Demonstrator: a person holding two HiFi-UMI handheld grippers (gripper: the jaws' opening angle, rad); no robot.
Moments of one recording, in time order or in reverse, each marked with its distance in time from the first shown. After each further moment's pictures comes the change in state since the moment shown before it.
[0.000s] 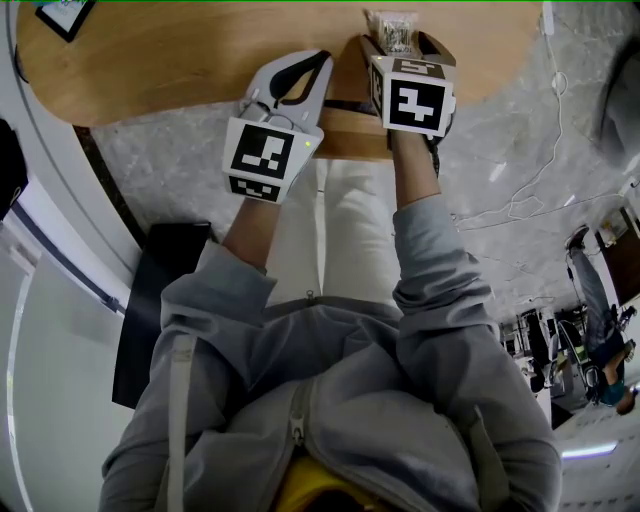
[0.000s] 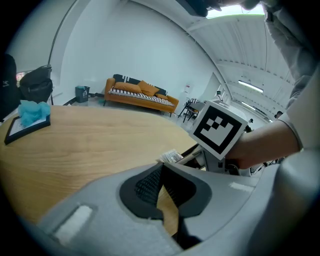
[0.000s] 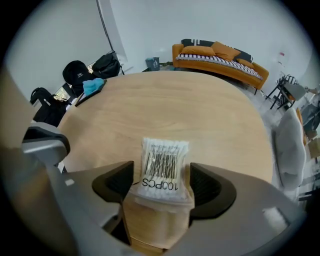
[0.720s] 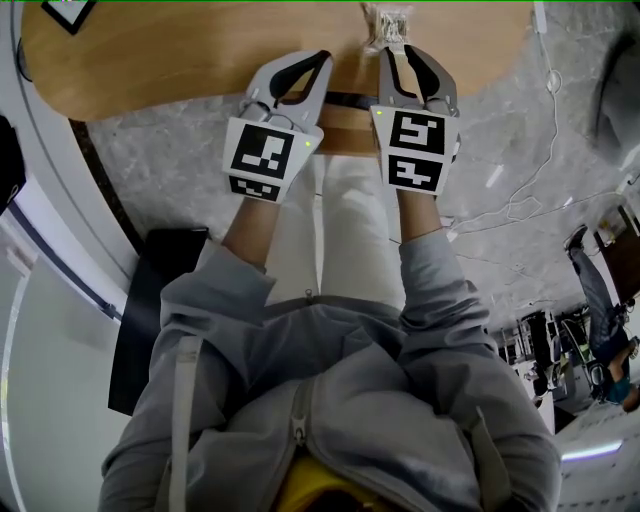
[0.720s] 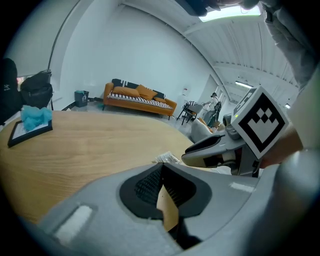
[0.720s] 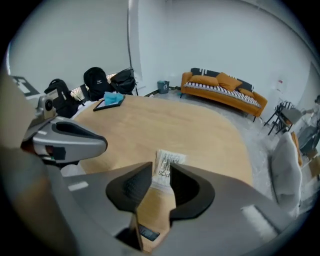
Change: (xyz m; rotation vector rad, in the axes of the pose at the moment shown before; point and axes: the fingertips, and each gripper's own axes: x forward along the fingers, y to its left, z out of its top) left arm -0.010 -0.013 0.002 0.025 -0.038 -0.005; right arm -0.071 0.015 0.001 -0.177 -0.236 -0.041
